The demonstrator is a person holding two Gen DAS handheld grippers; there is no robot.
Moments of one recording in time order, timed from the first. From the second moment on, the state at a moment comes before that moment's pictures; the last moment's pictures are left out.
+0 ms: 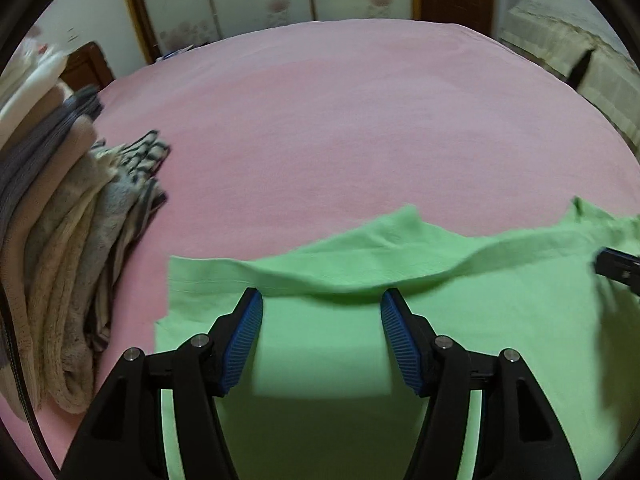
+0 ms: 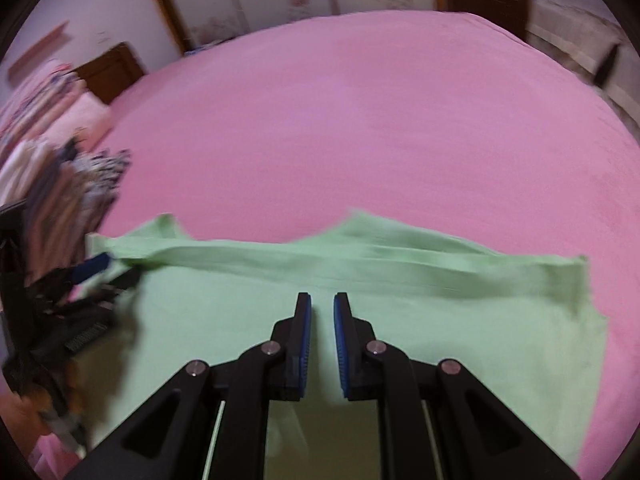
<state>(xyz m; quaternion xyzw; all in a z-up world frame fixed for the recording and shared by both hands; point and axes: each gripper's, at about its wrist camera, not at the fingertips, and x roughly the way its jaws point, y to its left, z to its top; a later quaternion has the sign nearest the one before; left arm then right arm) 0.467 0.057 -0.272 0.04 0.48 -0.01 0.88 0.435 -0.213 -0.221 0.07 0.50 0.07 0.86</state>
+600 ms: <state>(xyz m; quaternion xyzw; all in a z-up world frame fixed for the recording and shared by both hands) 0.476 0.088 -0.267 0.09 0.47 0.07 0.88 0.406 -0.359 -0.208 0.15 0.48 -0.05 0.86</state>
